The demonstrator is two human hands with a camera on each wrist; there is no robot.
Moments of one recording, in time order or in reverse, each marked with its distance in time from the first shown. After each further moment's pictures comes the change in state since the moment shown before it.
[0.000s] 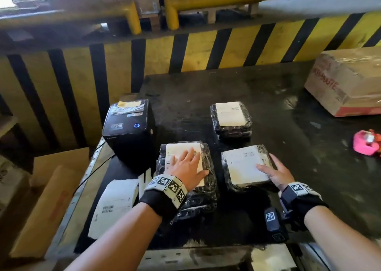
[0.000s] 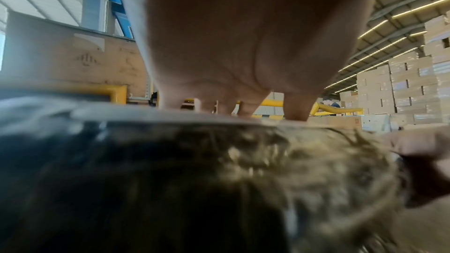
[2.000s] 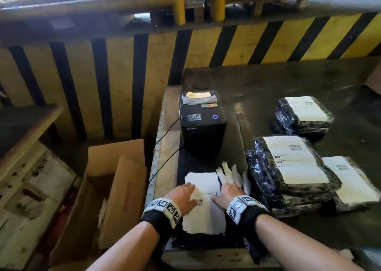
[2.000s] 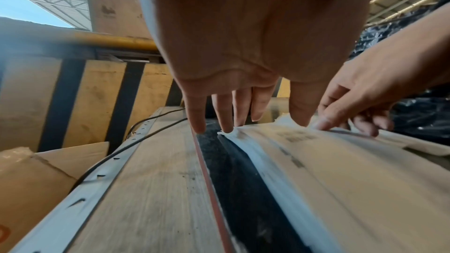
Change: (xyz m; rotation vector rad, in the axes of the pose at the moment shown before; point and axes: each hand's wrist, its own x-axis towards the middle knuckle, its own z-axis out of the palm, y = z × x) left_hand -0.082 -0.298 0.076 -0.155 -0.112 0.022; right_hand -0.125 0.026 0.398 -1.257 -0.312 -0.122
